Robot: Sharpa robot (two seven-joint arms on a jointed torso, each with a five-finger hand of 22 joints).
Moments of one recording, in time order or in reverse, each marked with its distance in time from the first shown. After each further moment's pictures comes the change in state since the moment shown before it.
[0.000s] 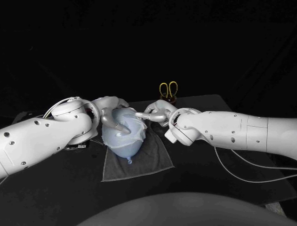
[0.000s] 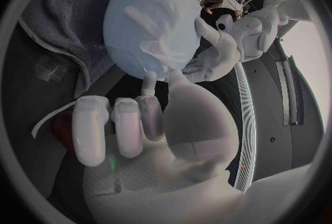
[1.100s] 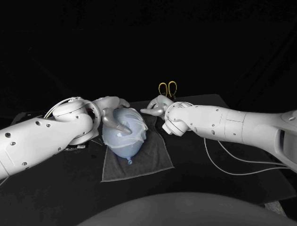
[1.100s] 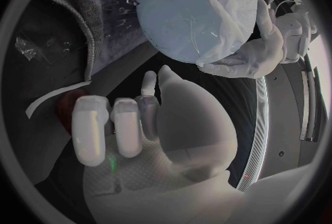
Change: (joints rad) left arm 0.000 0.011 0.000 0.002 -0.005 0.000 -0.001; left_hand 0.000 0.000 0.000 0.000 0.000 -0.004 -0.004 0.000 0.000 -0.003 0.004 0.003 0.000 0.000 0.000 0.000 0.000 0.000 0.000 0.000 0.000 0.000; right arm 0.011 0.147 -0.005 -0.272 -0.047 0.003 -0.106; right_hand 0.176 0.017 0.155 -0.033 0.000 -0.004 -0.004 -0.023 0.015 -0.004 0.004 -0.002 0.002 -0.007 0.007 -0.002 0.000 0.000 0.002 0.001 -0.004 0.000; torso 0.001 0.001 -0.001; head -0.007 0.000
